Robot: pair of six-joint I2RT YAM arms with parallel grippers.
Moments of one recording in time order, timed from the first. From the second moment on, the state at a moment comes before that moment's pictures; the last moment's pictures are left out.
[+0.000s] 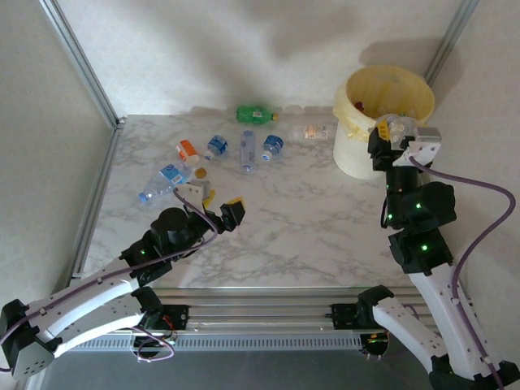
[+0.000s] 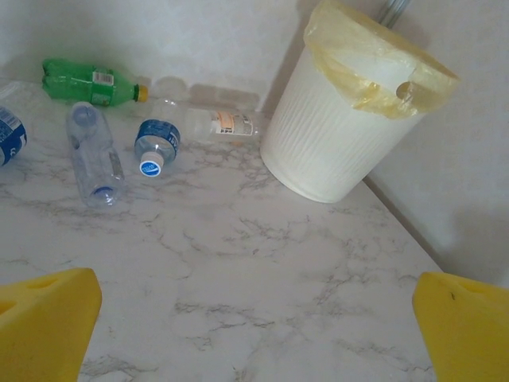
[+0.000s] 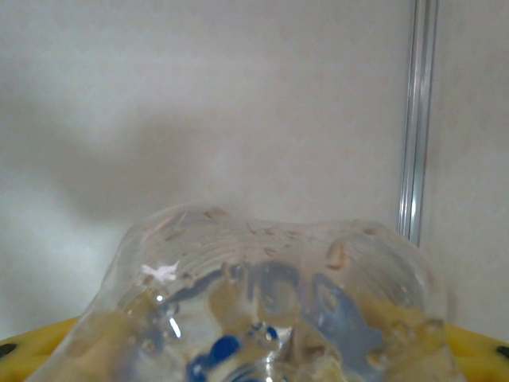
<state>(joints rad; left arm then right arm) -0.81 0.79 0.57 0.08 -0.24 -0.48 0.41 0.76 1.02 0.13 0.40 -0.19</state>
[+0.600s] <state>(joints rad) -0.81 0.70 0.55 0.08 -0.25 -0.48 0.35 0.85 1.02 0.34 0.39 -0.29</state>
